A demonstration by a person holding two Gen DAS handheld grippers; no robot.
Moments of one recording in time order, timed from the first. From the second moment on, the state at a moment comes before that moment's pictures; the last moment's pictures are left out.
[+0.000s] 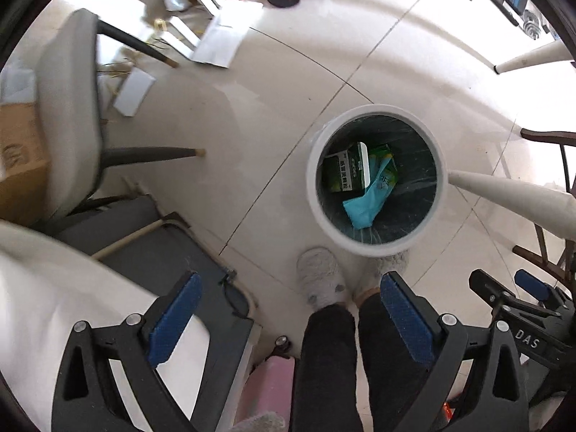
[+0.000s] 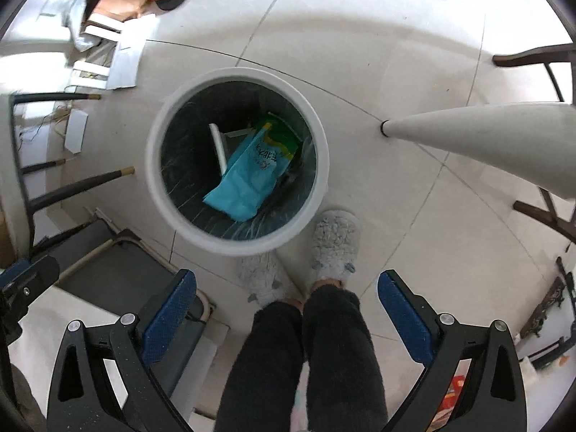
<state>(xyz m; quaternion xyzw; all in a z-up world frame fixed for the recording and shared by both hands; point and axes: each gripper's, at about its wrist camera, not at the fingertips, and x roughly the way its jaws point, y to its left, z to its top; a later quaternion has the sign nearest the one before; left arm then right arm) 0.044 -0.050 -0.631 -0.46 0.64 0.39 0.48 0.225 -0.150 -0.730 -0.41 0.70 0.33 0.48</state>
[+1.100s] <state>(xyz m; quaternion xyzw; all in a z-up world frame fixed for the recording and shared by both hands) 0.153 -0.013 -0.290 -0.20 0.57 0.48 0.64 0.337 -0.103 -0.314 -0.33 0.62 0.43 0.57</state>
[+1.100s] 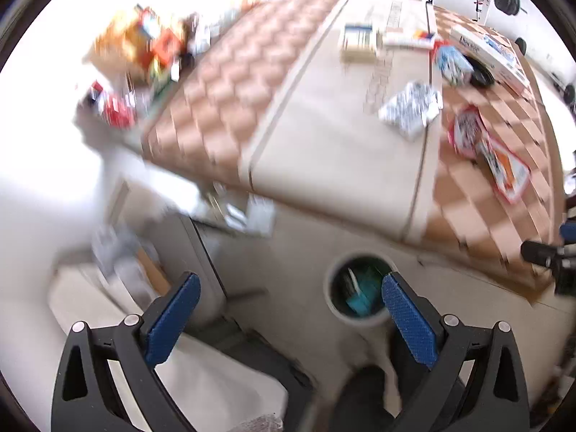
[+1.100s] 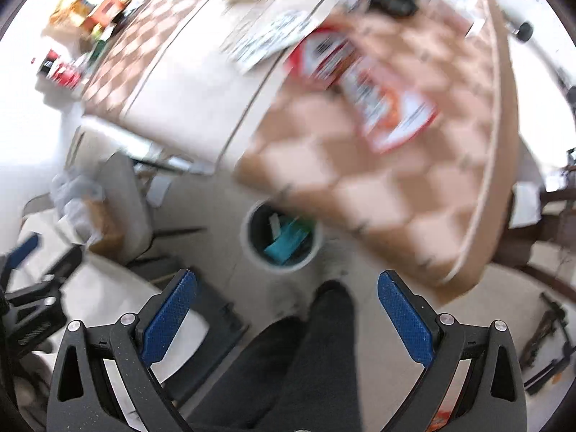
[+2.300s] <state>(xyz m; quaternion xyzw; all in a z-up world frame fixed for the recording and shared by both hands) 0.378 0.121 -0.431 -0.23 0.69 0.23 0.65 0.580 0.025 -0.401 -0.33 0.66 0.36 0.57</state>
